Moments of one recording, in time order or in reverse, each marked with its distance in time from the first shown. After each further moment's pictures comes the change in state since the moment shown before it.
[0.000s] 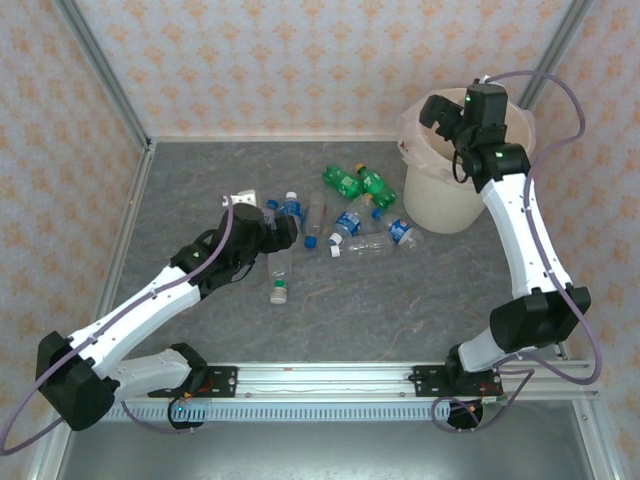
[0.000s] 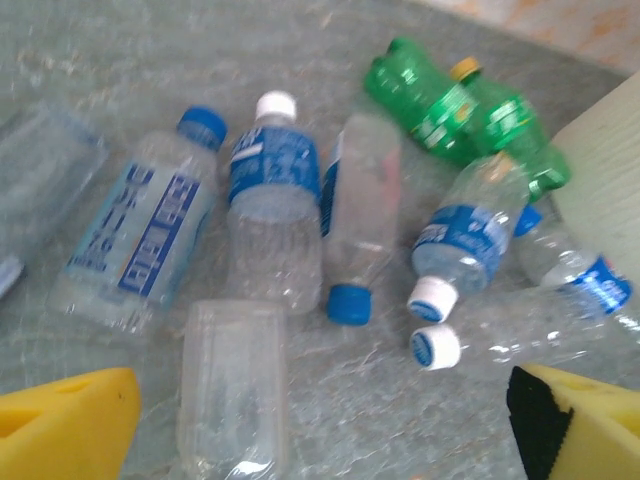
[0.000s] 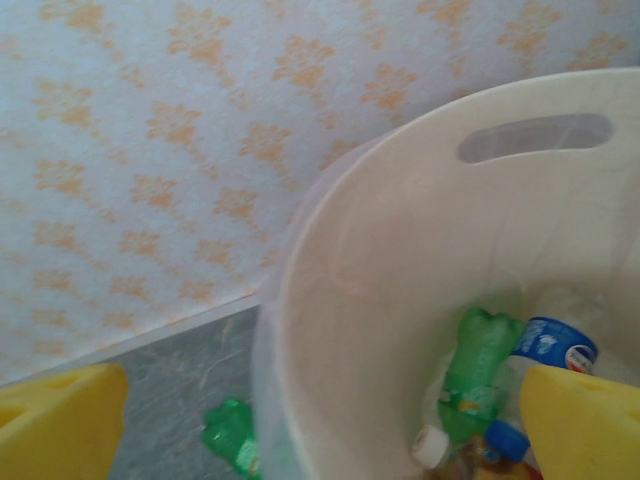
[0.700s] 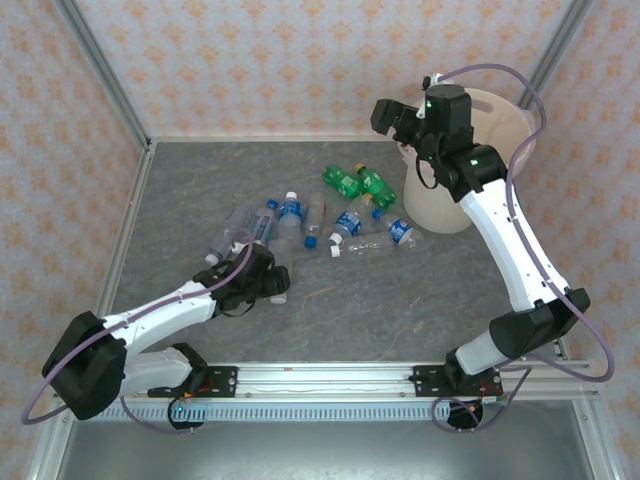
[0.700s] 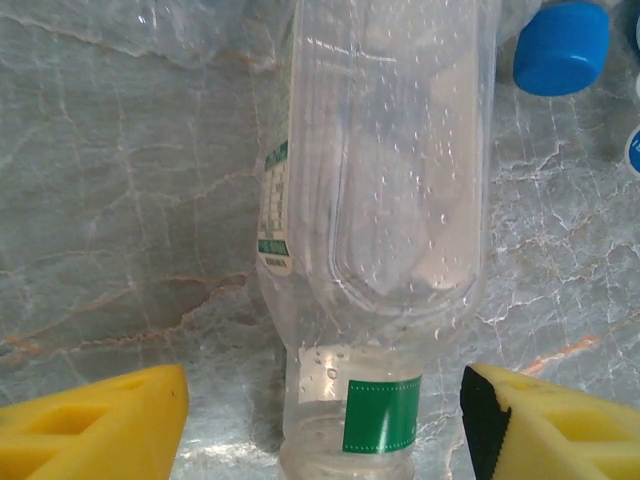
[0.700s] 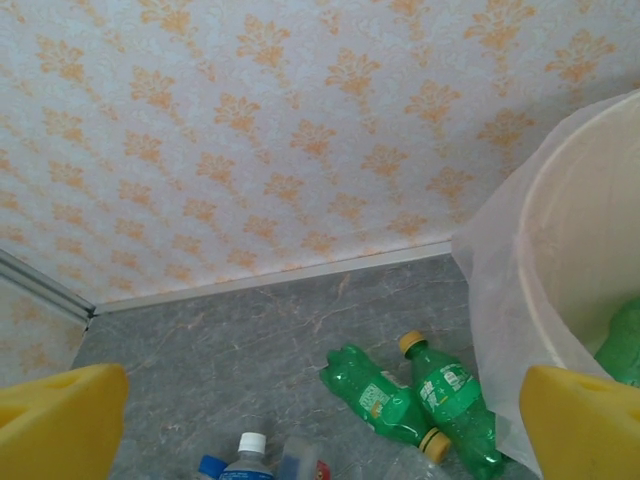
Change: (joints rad) left arm -0.027 0.038 -0.307 0.092 0.145 -0.132; right arm 0.203 -0.008 0.061 -0.028 -0.015 0.010
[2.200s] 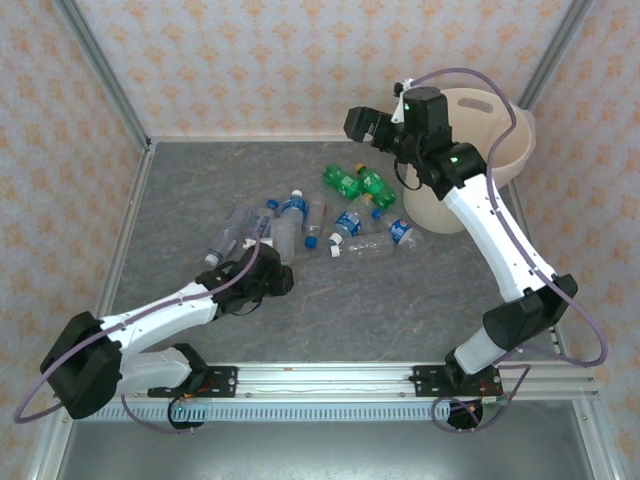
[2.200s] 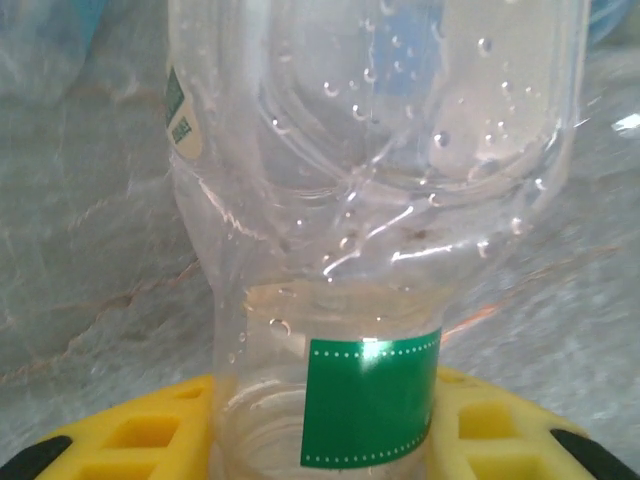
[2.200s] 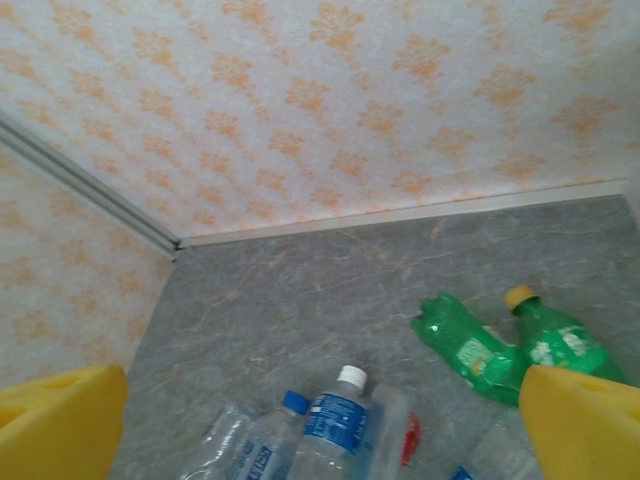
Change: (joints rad) left arm -0.065 -0.027 0.049 0.046 0.010 0.069; right arm 0.064 0.061 0.001 0.037 -0.178 0.061
